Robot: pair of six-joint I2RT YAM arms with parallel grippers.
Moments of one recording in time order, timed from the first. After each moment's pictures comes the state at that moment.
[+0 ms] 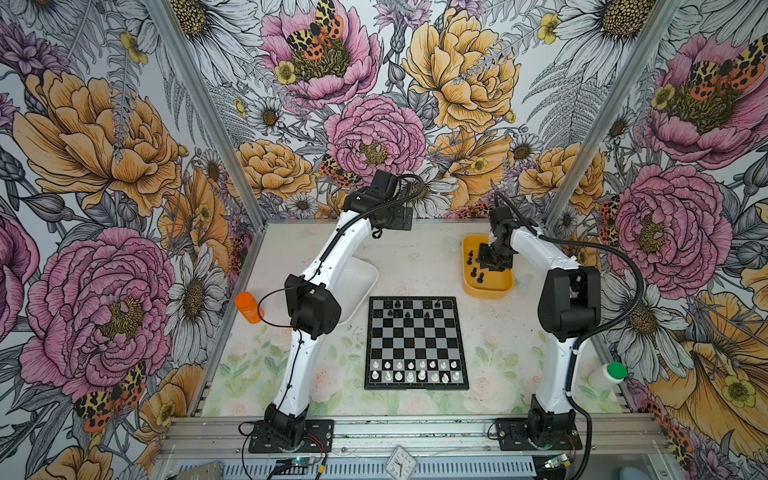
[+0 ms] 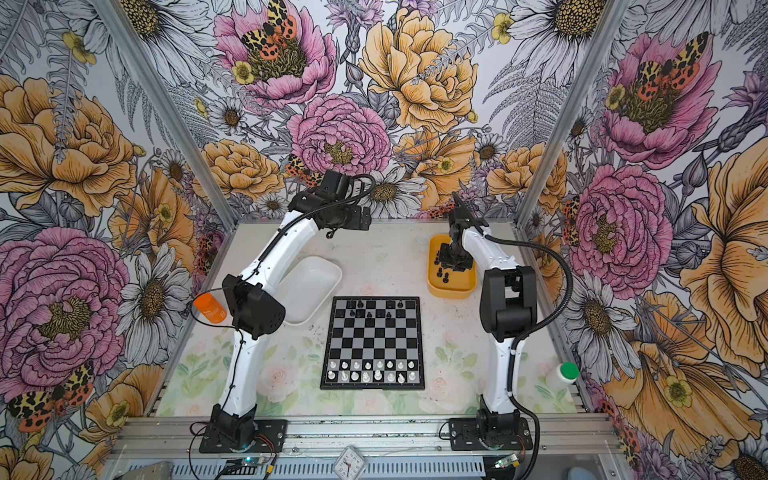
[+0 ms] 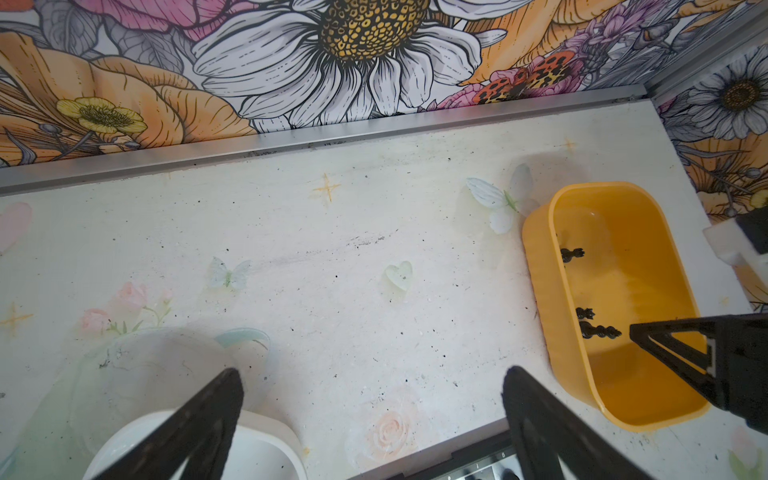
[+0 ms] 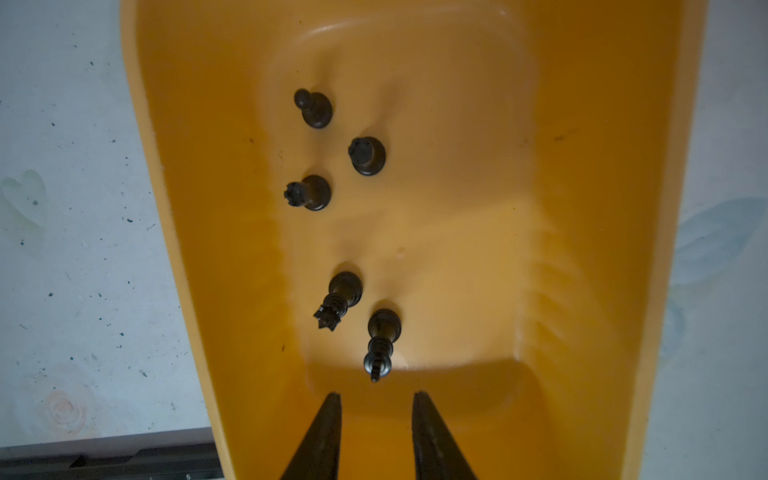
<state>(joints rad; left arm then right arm) -0.47 2.30 2.53 -1.04 -0.03 -0.27 0.09 2.08 1.78 -1.02 -0.05 0.31</state>
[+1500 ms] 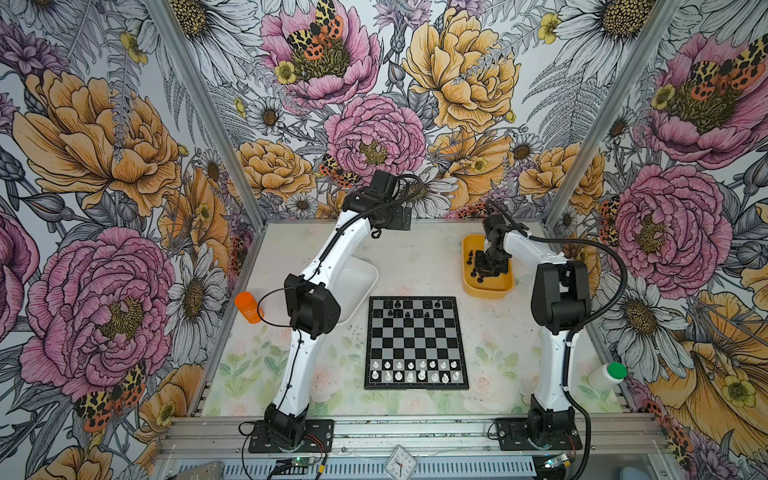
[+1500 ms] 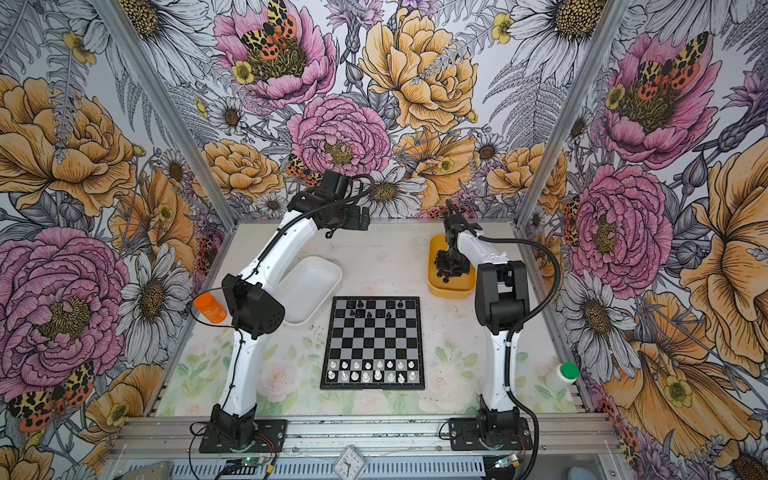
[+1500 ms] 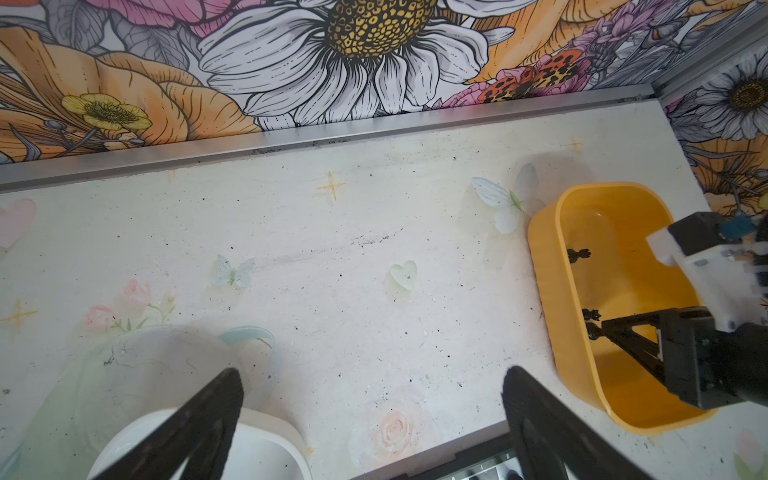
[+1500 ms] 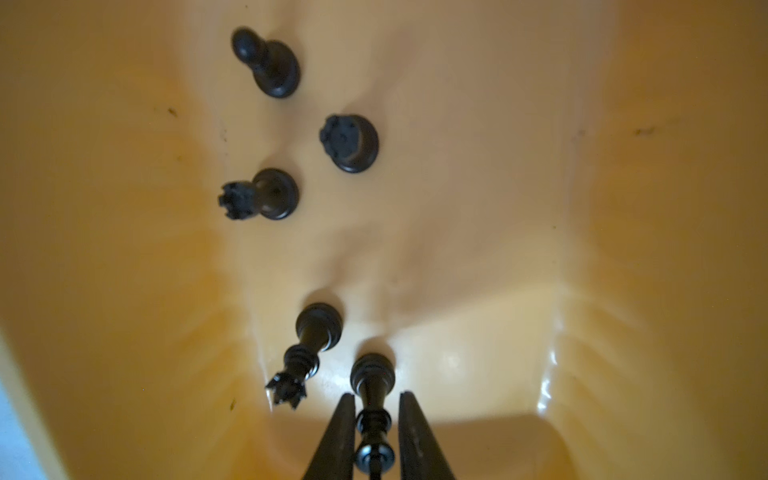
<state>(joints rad) -0.46 2.30 2.51 -1.04 -0.03 -0.27 0.09 2.17 1.78 -0.99 -0.03 0.27</state>
